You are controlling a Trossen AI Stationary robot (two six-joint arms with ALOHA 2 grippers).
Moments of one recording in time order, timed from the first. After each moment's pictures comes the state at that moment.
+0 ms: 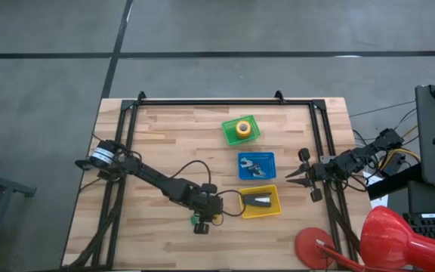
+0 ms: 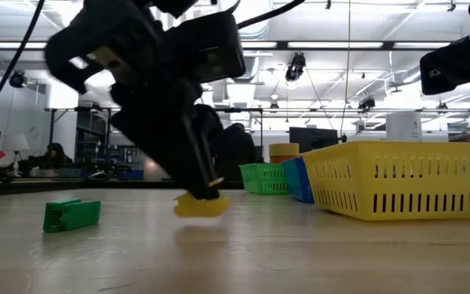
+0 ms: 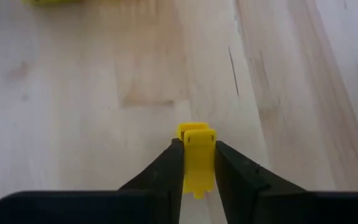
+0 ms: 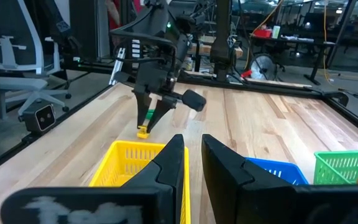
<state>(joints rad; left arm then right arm) -0.35 1.88 1.15 -0.20 0.04 -0.24 0.50 0.05 0.06 -0.10 0.32 0.00</state>
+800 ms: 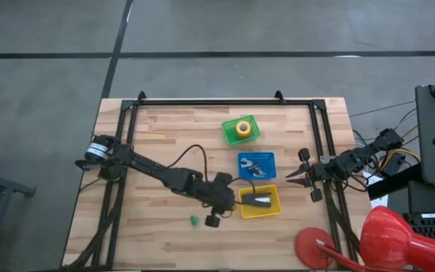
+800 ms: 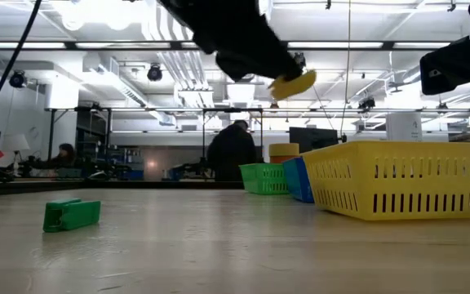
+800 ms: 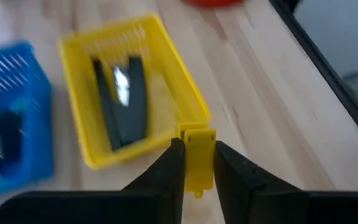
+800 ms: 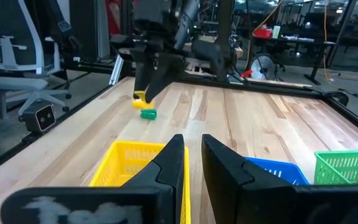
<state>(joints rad) -0.29 1.81 1.32 -0.19 -0.01 -0.02 0.50 0.05 0.06 -0.10 0.32 0.00</state>
